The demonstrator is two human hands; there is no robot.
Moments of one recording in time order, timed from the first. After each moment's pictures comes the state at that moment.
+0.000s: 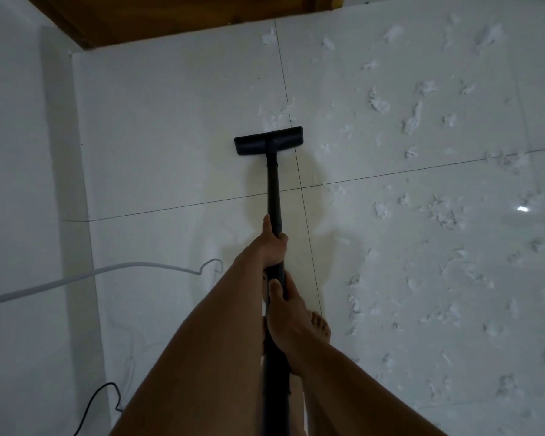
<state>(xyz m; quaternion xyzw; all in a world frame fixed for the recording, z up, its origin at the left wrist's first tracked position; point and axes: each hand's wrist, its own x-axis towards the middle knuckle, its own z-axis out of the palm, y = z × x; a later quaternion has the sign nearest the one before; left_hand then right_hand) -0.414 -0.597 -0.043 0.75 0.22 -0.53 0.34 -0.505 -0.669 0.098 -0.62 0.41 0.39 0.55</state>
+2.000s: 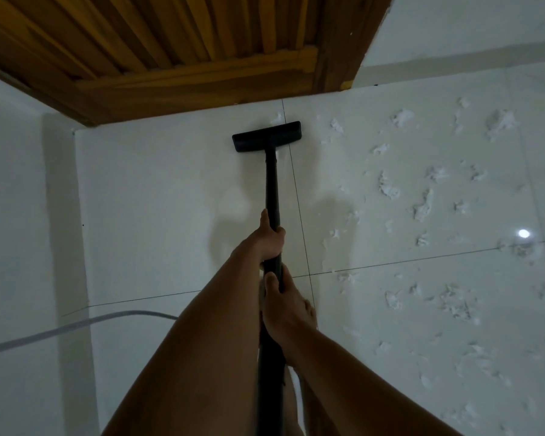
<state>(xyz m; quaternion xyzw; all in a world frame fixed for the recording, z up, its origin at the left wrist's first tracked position) -0.102 -0.588 -0.057 0.76 0.22 -0.52 0.34 -0.194 -0.663 0.093 -0.67 0.34 0.38 0.54</state>
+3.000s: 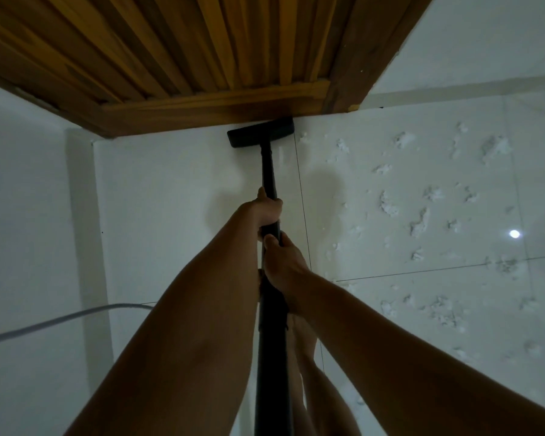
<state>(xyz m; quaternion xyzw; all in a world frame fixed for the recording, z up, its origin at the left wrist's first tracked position) 0.026 -0.557 -0.016 0.72 0.28 -0.52 0.36 -0.064 -0.630 0.139 -0.55 0.44 0.40 0.59</state>
